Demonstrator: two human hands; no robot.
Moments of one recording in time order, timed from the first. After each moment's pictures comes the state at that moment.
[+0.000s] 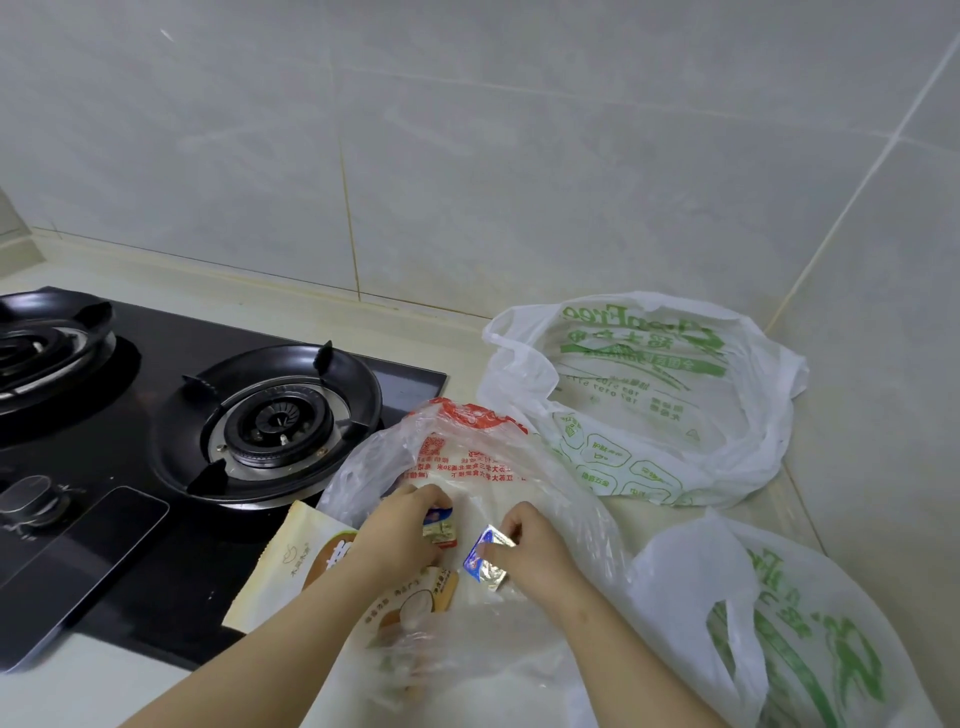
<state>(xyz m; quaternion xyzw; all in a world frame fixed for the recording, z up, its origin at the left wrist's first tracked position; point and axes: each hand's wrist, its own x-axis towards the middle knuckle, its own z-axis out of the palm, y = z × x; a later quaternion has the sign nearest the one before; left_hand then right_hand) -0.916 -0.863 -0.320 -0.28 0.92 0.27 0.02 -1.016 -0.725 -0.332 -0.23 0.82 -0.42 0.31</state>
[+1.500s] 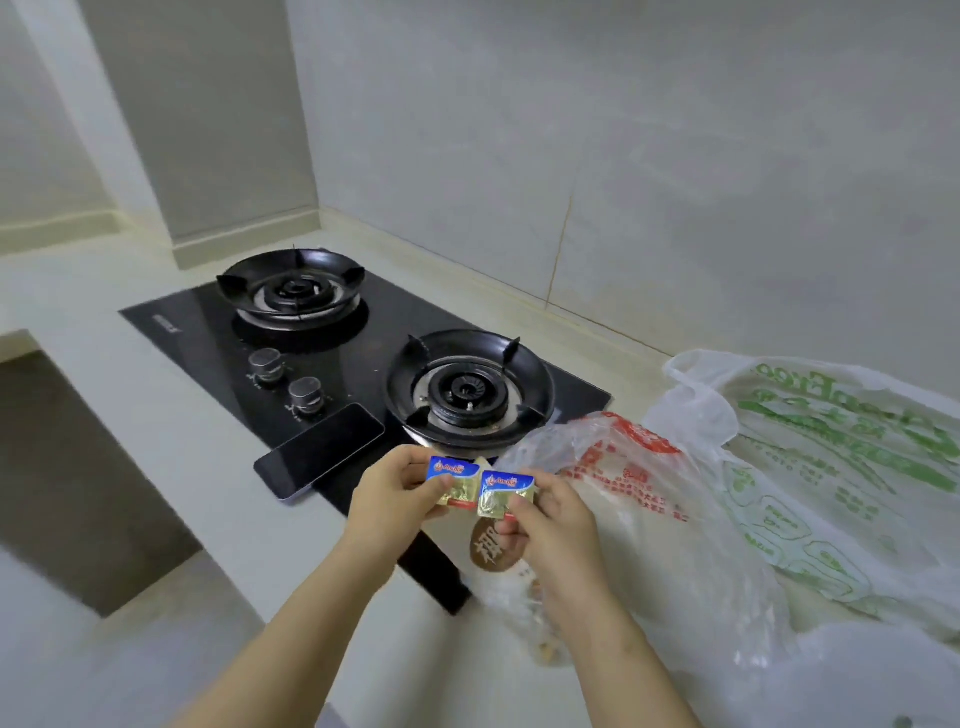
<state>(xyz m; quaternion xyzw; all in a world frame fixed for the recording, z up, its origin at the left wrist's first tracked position) -0.767 -0.858 -0.253 -0.47 0.56 0.59 -0.36 -0.890 -0.779 -0.257 -0.21 0.61 -0.63 0.43</state>
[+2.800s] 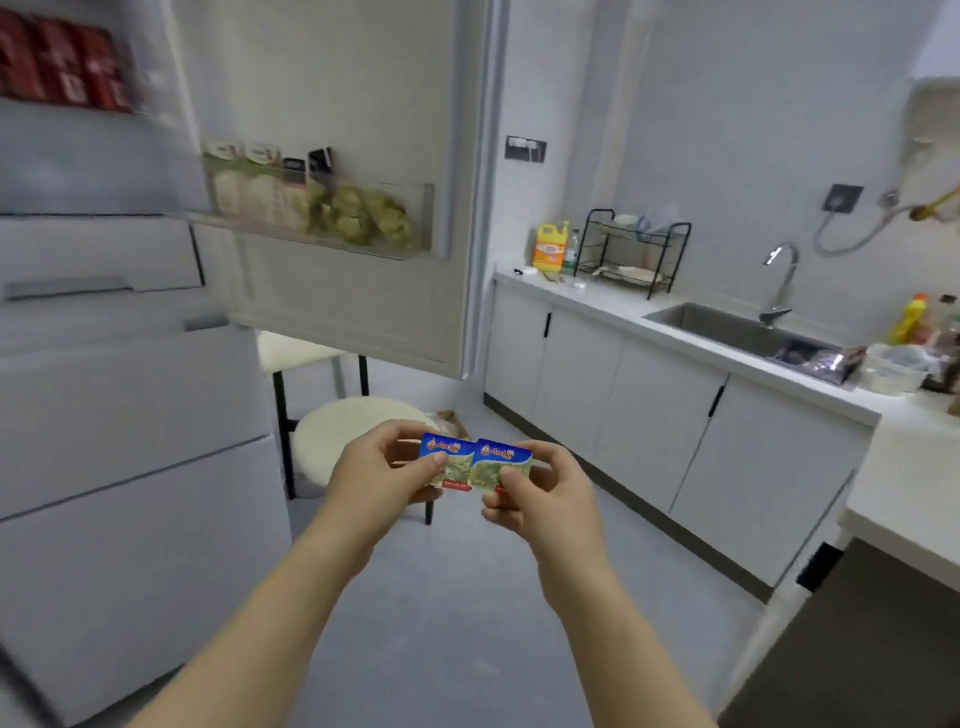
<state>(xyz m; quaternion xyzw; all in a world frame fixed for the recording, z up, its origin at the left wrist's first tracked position) -0.303 -0.556 -0.140 -0.71 0.09 -0.02 -0.70 -0.351 -0.694 -0.136 -0.64 0.12 -0.12 0.75</state>
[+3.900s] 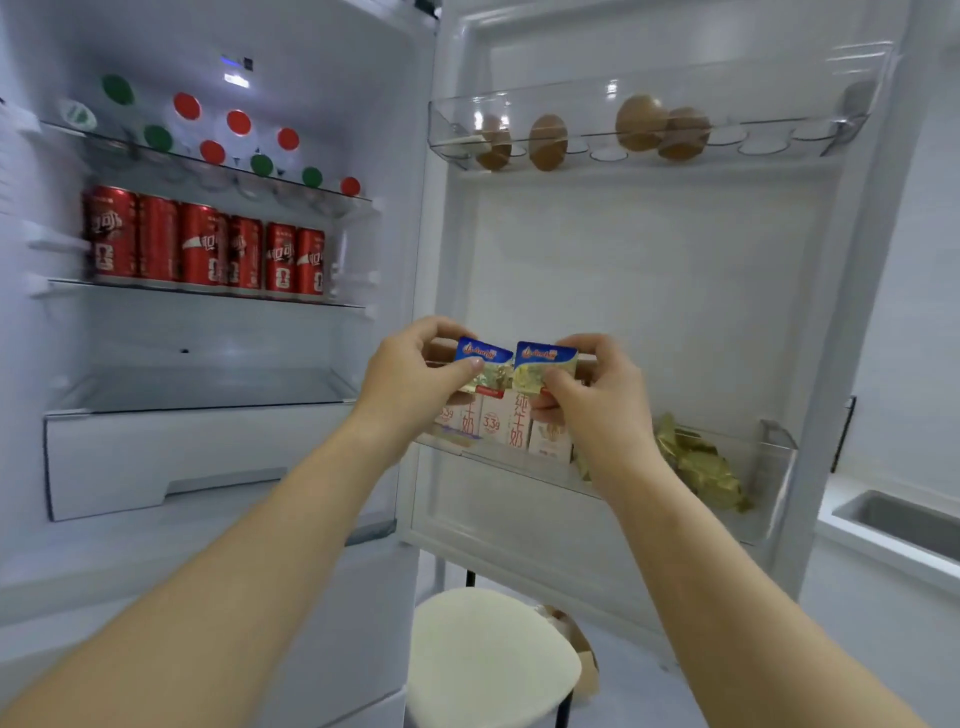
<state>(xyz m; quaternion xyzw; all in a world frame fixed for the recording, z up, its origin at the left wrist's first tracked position) 0.000 -0.299 0.047 -0.69 0.21 -0.23 -0.66 -0.022 -0.450 0.046 -0.72 -0.10 -0.31 0.62</state>
